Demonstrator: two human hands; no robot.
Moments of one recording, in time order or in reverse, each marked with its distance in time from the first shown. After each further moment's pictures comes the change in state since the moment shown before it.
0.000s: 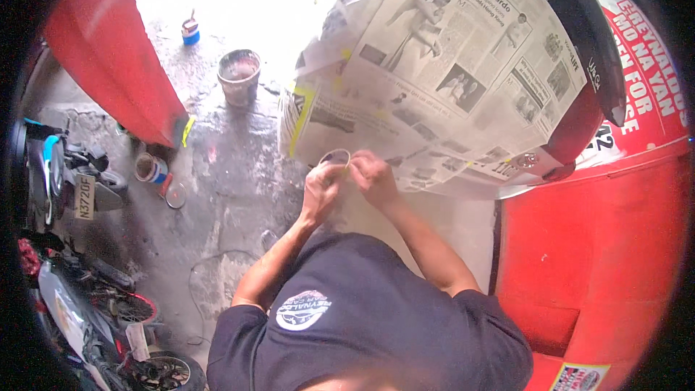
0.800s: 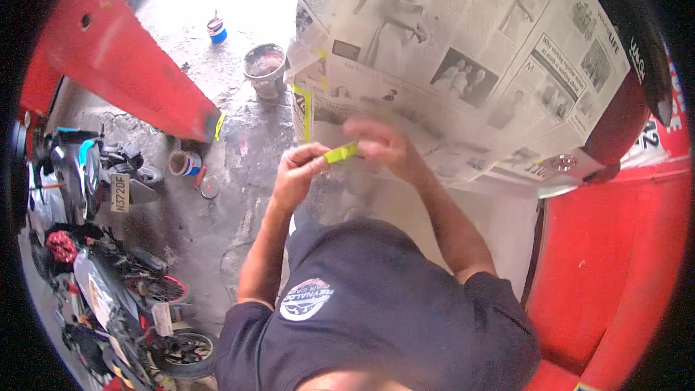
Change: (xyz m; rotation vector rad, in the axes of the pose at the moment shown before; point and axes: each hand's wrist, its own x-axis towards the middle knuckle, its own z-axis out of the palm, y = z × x) left_hand 0.056 0.034 -0.027 -0.560 -0.250 -0.456; right_hand 0.059 0.038 -0.071 0.798 -0.135 0.055
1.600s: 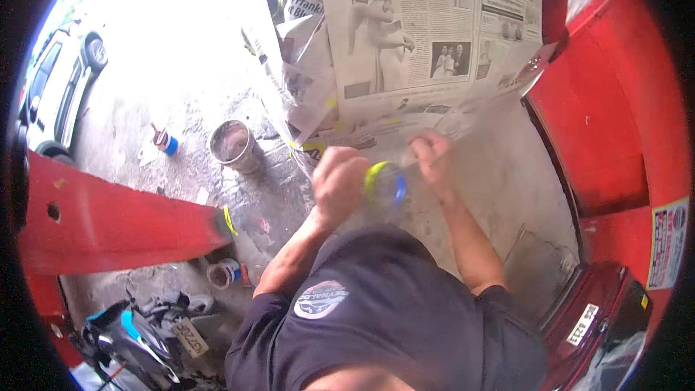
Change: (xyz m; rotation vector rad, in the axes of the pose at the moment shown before) left_hand 0.092 0.111 -0.036 0.560 -0.312 1.033; right_hand 0.003 -0.012 0.085 -0.228 1.041 0.272
